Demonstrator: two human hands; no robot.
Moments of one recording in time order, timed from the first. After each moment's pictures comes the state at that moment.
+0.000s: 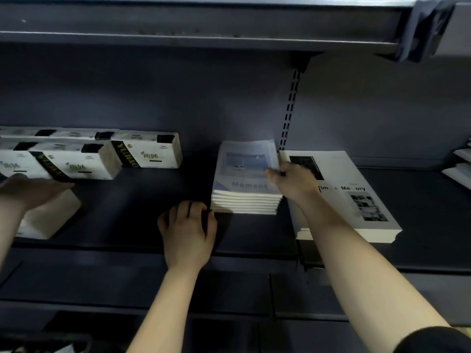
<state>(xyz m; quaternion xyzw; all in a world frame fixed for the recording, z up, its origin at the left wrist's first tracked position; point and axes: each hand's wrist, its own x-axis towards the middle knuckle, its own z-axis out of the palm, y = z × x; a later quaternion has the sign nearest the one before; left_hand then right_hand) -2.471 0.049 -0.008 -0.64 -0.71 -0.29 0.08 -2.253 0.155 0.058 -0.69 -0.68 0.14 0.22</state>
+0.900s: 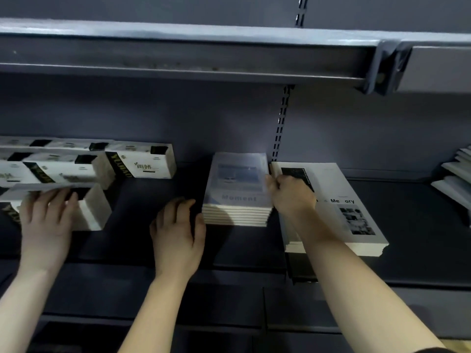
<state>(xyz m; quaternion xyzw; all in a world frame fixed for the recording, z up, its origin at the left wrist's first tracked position) -2.462 0.043 0.025 -0.62 -0.69 -0.38 0.04 -2.248 0.140 0.071 -0.71 -0.67 0.06 0.20</state>
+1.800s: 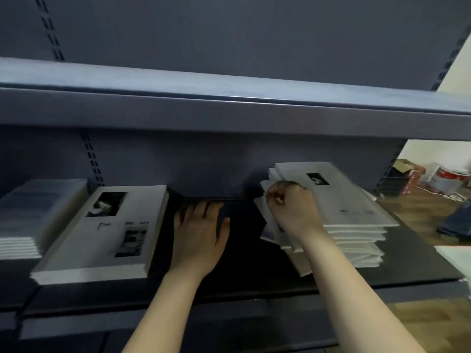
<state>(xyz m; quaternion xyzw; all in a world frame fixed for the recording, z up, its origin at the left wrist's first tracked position) -1.991 0.057 0.087 -0.75 -0.59 -0.28 0.03 -1.799 0.075 0.136 -0.66 -0.67 0.03 0.35</state>
